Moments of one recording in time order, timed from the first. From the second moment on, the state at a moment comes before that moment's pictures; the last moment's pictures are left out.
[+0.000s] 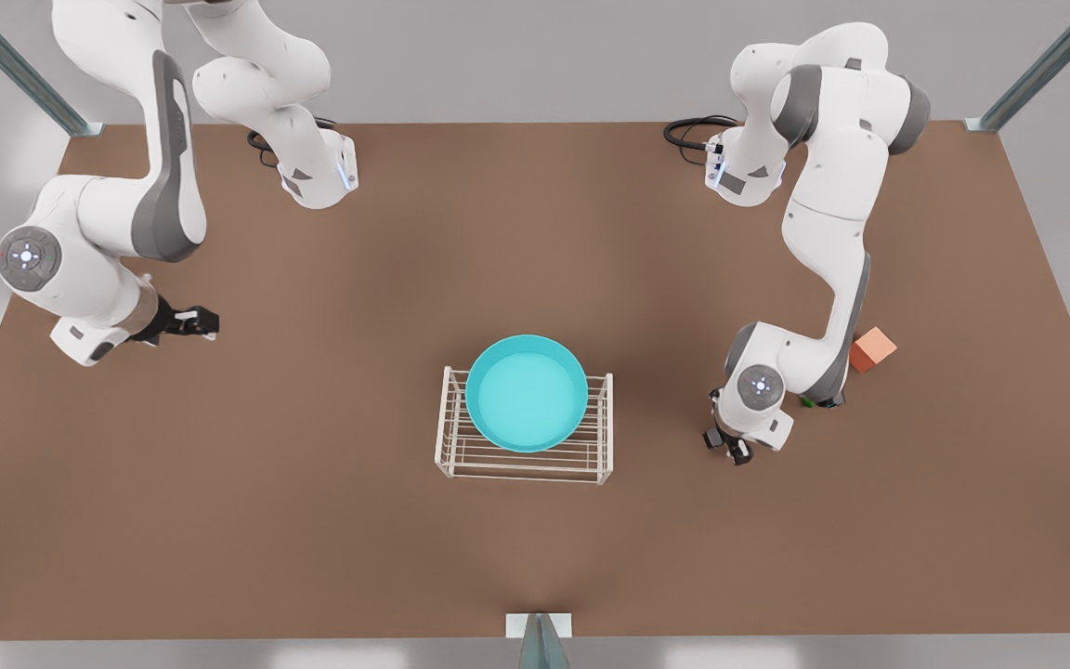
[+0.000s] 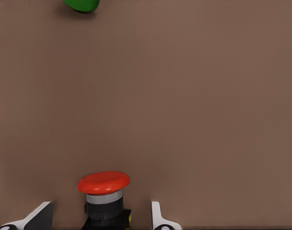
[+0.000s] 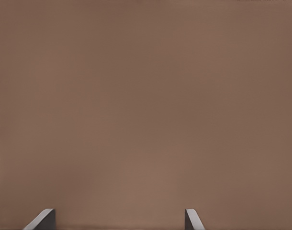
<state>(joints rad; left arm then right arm) -0.17 0.70 -0.08 -1.77 0.26 2.42 -2.22 0.37 0.05 -0.42 -1.88 -0.04 1.81 -0.18</state>
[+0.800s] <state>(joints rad) -0.17 0.56 -0.25 -1.63 0.24 2.26 -2.22 0.34 0.07 -0.41 -1.87 -0.04 1.81 -0.22</state>
